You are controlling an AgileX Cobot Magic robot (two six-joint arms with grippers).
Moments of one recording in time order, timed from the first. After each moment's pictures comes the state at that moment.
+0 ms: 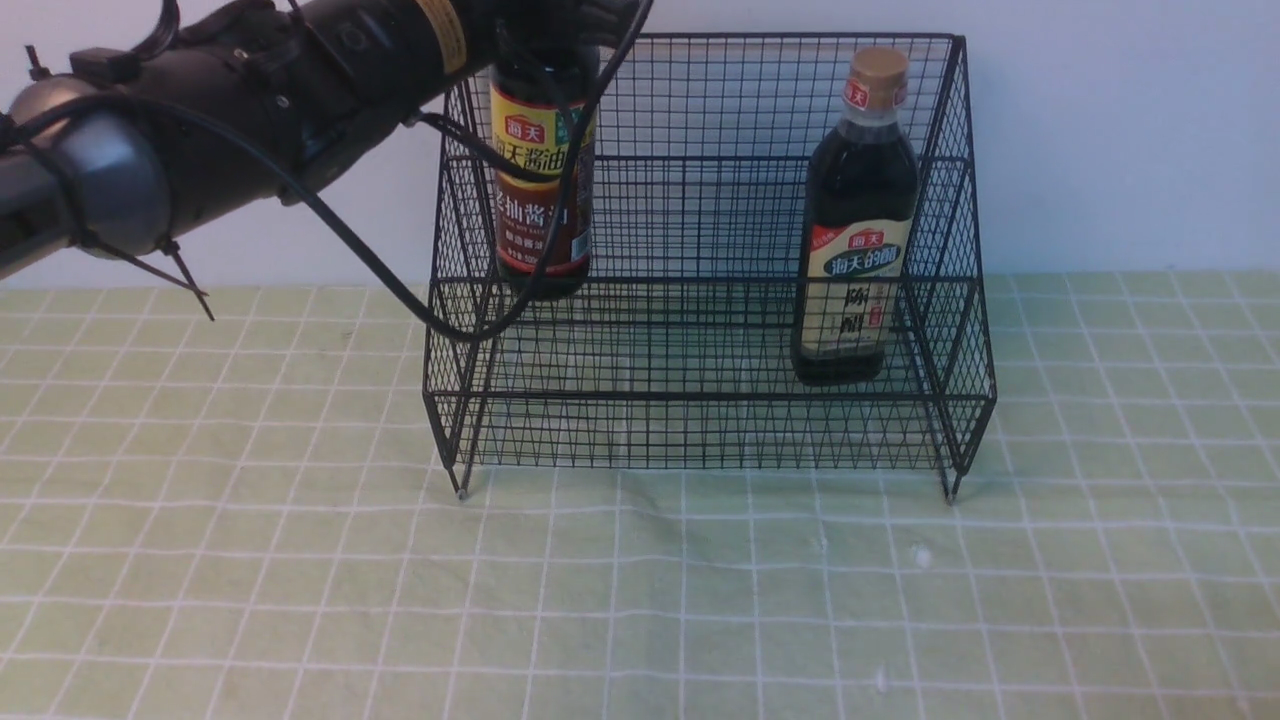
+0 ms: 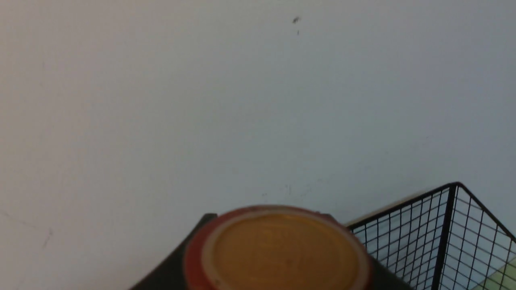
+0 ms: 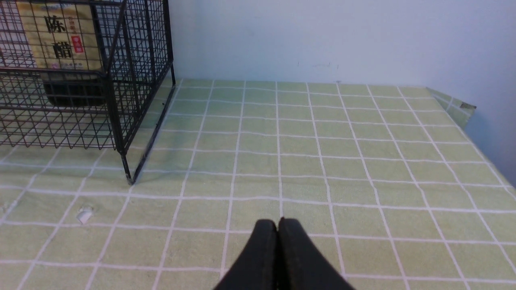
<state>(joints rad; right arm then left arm) -0.05 -0.01 0.02 -0.04 0.39 0.03 -0.31 1.83 -1.49 0.75 -0.37 -0.70</state>
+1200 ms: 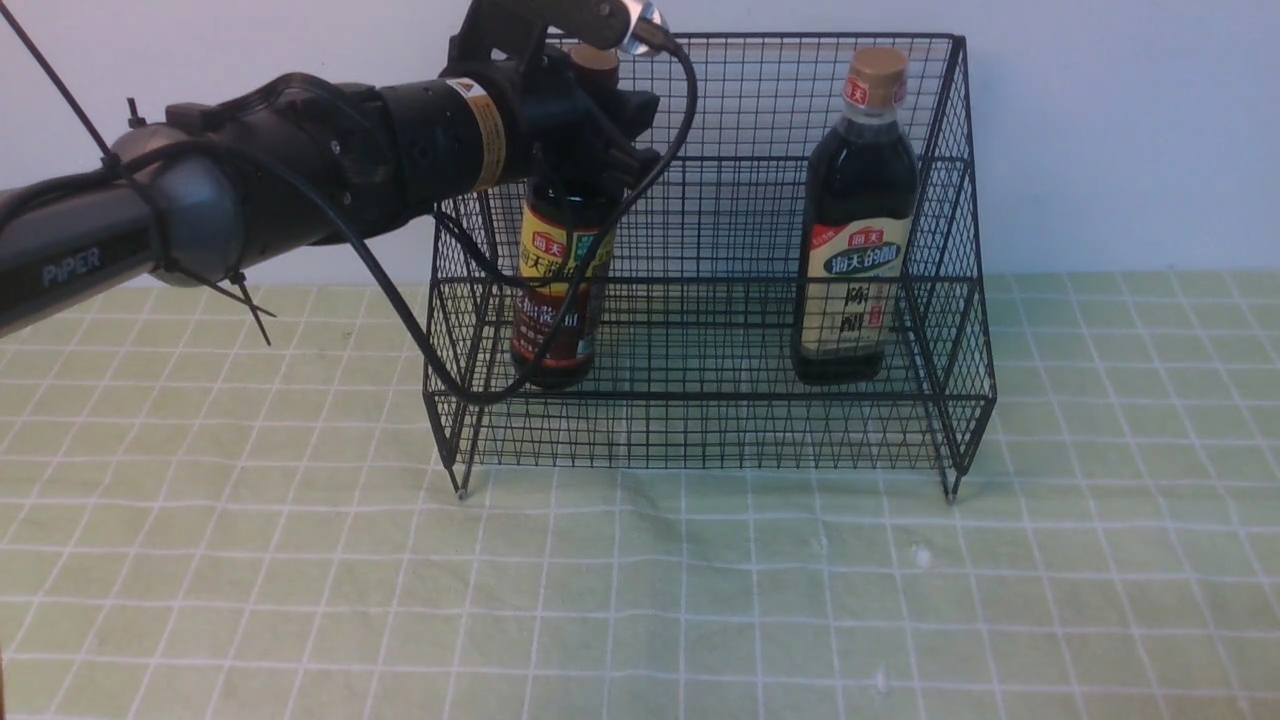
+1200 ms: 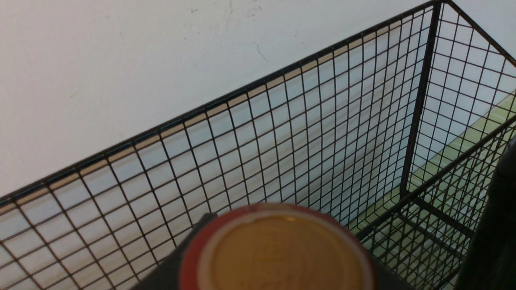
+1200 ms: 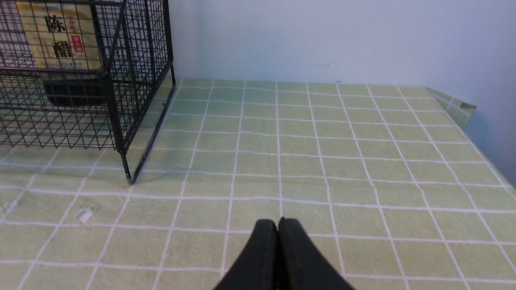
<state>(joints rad) -0.05 -0.01 0.02 -0.04 0.39 0.03 -0.31 1.93 -1.49 1.34 -0.34 -1.19</state>
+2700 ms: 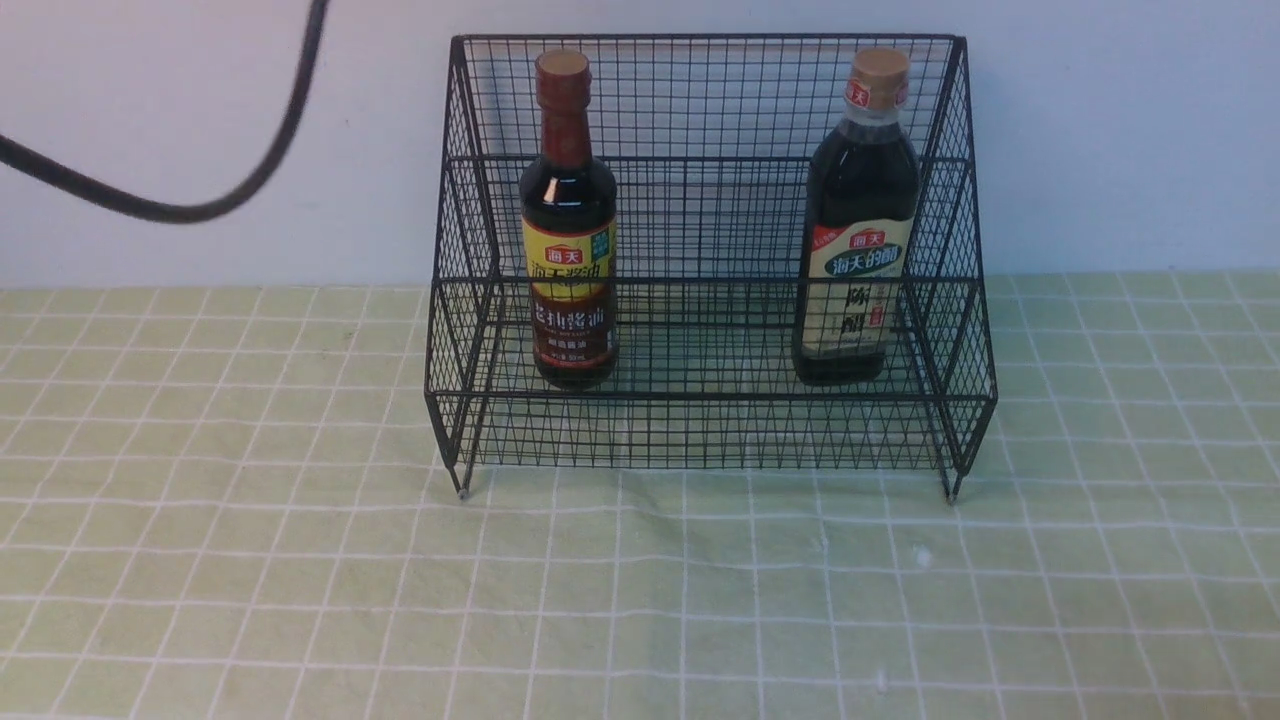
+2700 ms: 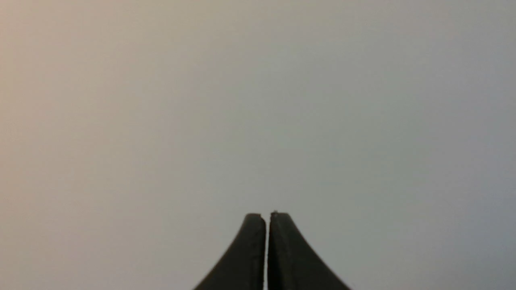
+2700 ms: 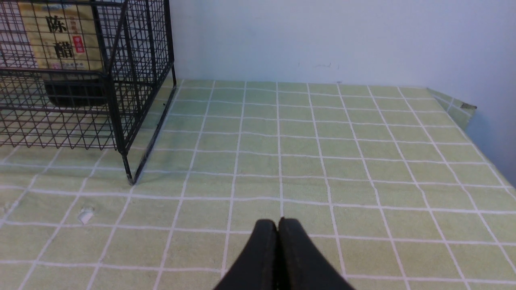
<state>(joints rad) -0.05 -0.01 0.02 -0.04 0.39 0.03 -0.28 1.41 -1.50 1.72 0.19 -1.38</state>
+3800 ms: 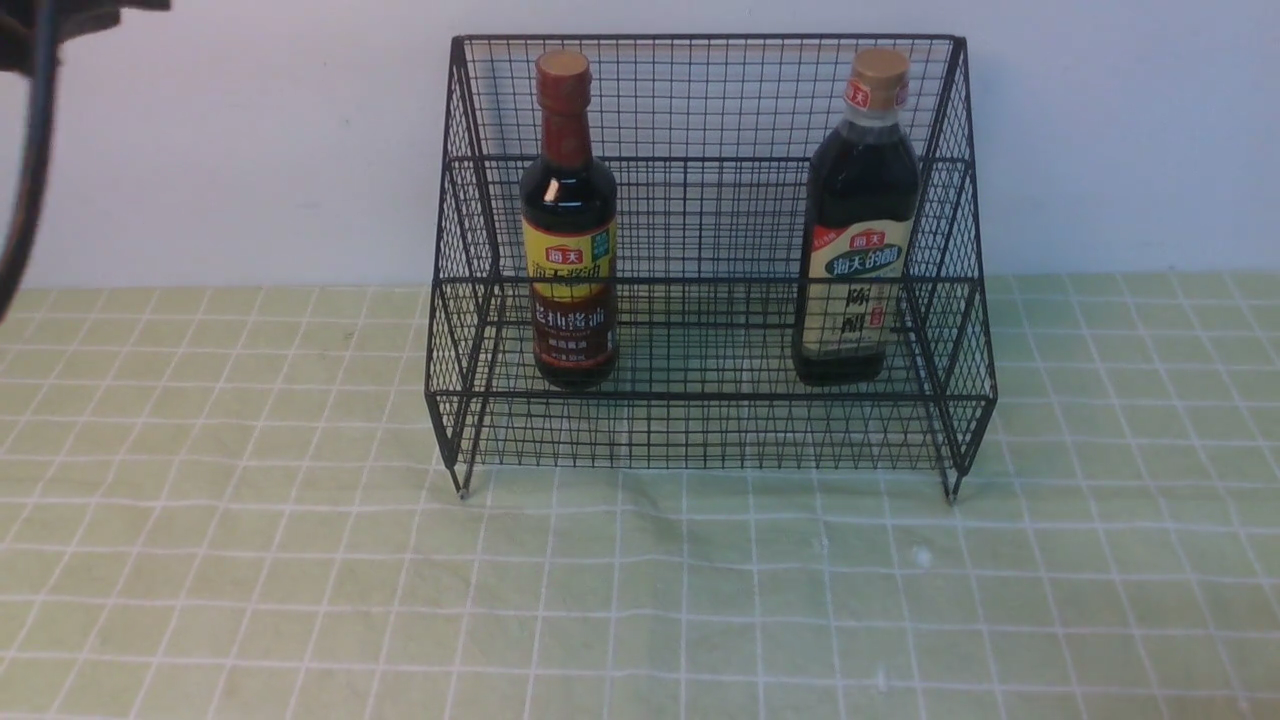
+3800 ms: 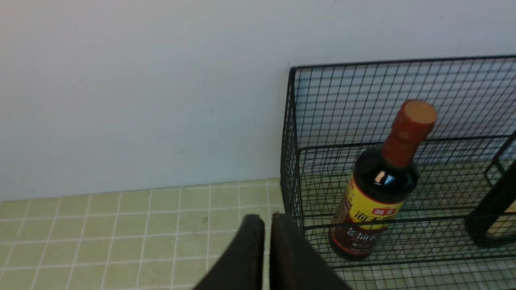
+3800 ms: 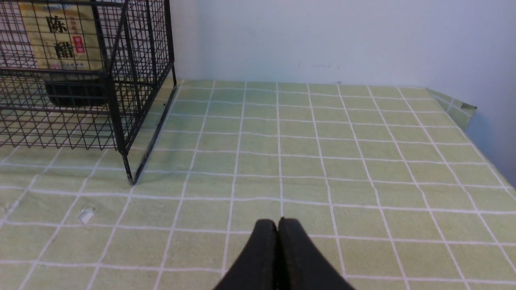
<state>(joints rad) -0.05 -0.01 0.02 -0.04 0.39 0.03 -0.26 1.08 -1.33 0.18 0.77 -0.26</state>
